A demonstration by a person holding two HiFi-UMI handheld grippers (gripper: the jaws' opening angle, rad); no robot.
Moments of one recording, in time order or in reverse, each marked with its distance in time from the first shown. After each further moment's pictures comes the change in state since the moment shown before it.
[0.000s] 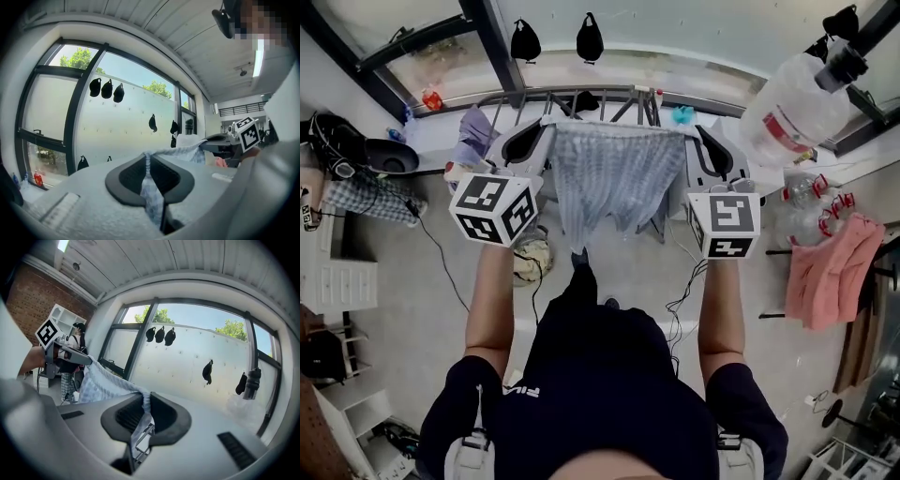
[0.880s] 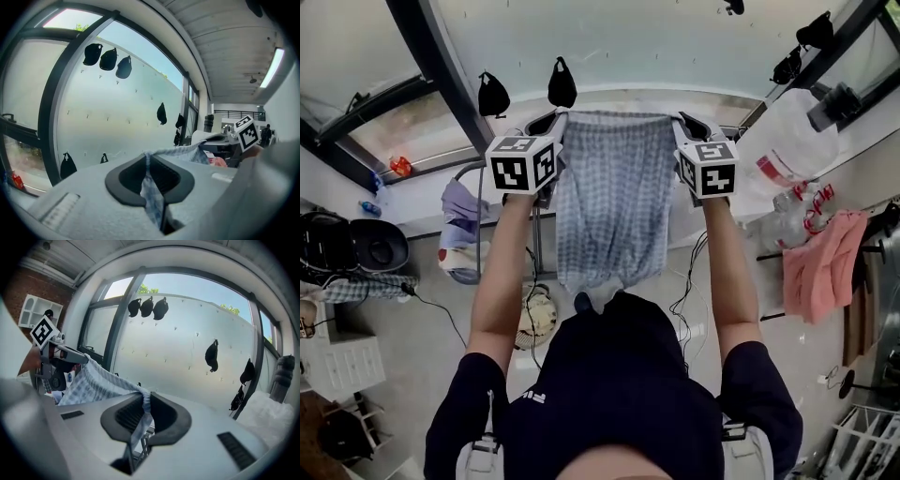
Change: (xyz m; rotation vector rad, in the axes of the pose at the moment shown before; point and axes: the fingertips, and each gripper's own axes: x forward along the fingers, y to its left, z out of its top) left arm 0.241 0.153 -0.003 -0.070 0.135 -0.130; right arm 0.247 -0.084 -0.021 0.080 0.212 -0.099
